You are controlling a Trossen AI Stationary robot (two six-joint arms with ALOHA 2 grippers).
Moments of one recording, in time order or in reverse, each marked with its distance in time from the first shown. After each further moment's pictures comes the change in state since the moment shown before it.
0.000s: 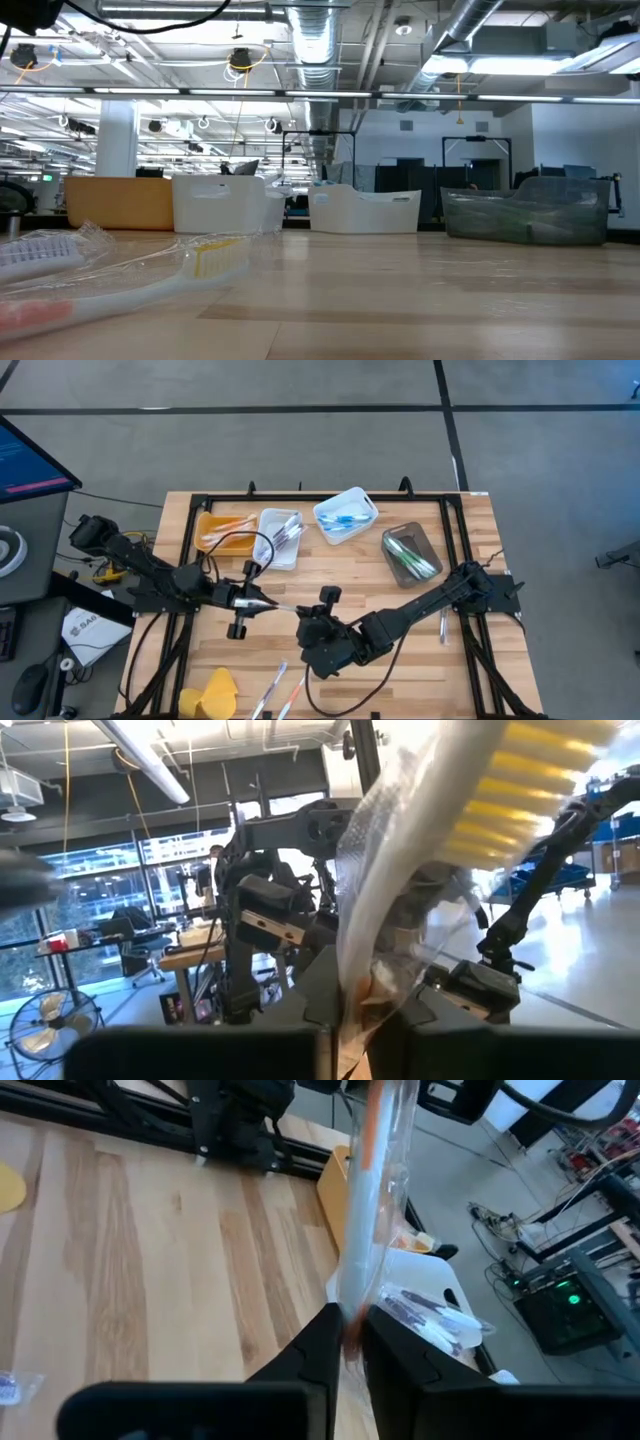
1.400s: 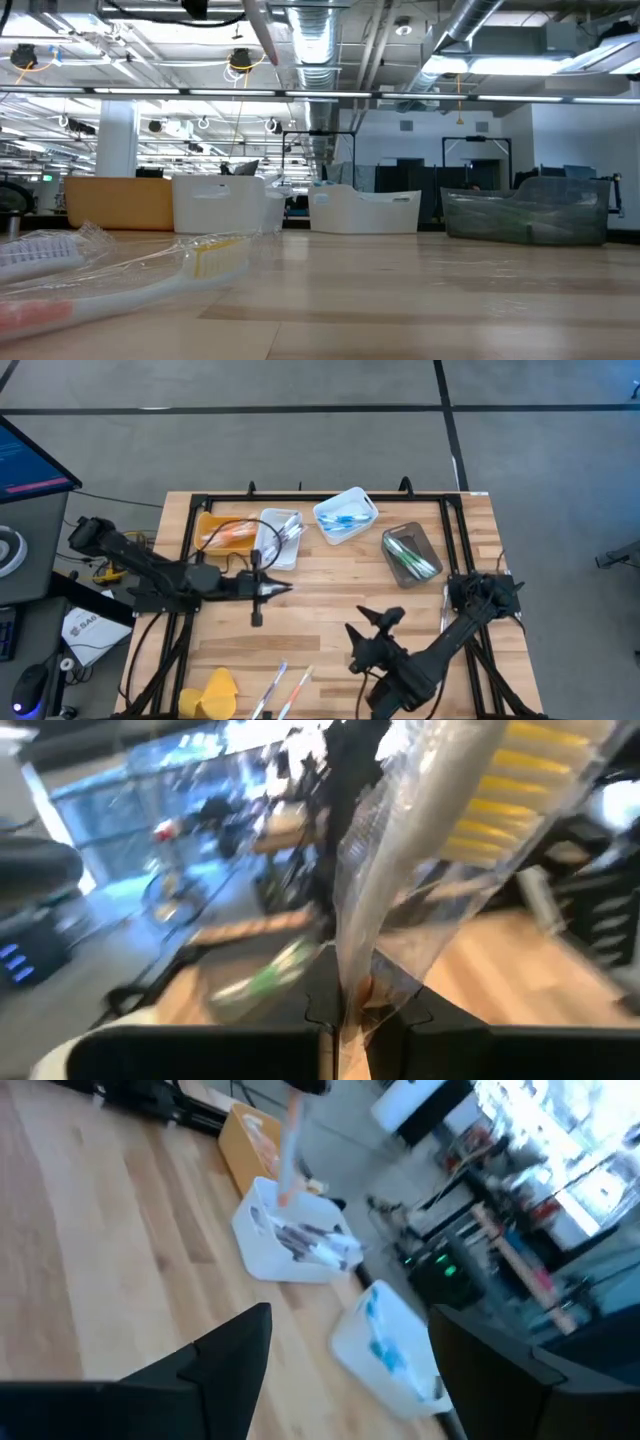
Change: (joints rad) left arm 0.044 0.000 0.140 -0.421 -0.247 -0.010; right arm 0.249 -0.021 -0.028 -0.863 0.341 0.861
